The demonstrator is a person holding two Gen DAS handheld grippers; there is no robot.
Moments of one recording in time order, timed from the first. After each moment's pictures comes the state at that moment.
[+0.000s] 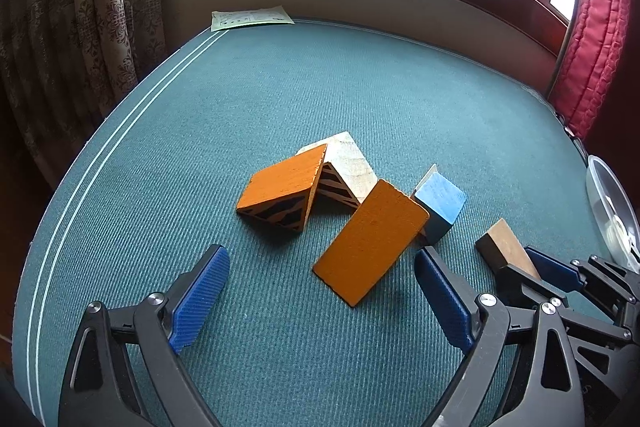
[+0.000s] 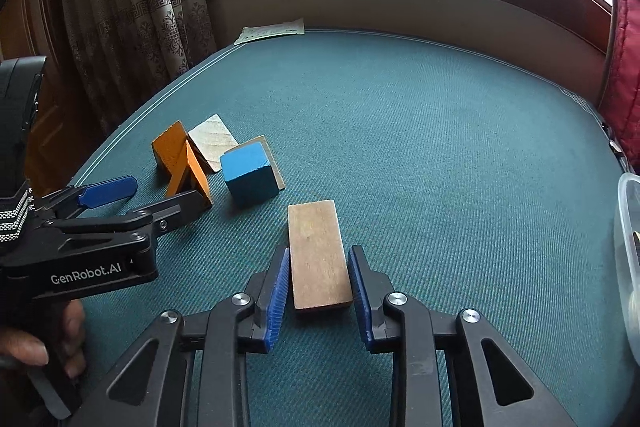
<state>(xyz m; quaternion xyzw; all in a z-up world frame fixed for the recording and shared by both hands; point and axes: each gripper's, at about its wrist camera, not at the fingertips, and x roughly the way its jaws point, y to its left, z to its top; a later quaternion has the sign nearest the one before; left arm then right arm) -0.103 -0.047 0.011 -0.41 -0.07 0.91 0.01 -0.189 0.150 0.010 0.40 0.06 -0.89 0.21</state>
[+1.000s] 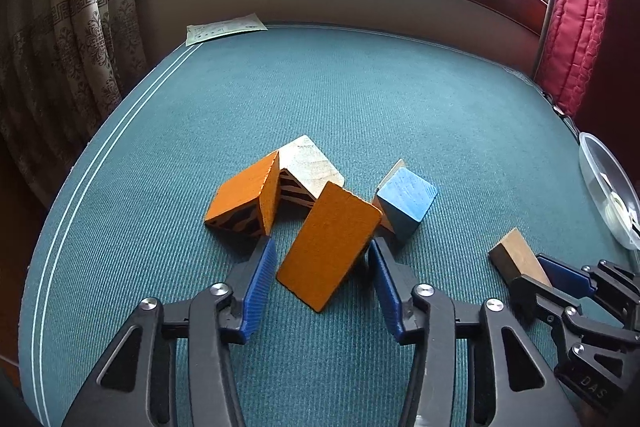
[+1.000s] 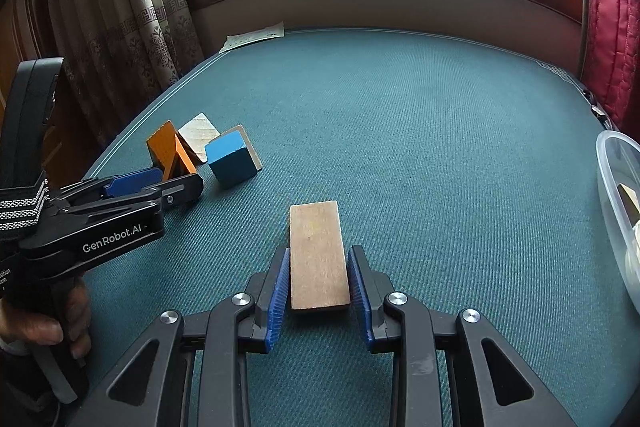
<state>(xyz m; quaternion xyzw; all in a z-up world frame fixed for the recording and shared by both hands) -0.107 -0.025 0.013 -0.40 -0.03 0.91 0.04 -0.172 0.175 0.006 0.41 0.02 -0.89 0.20</state>
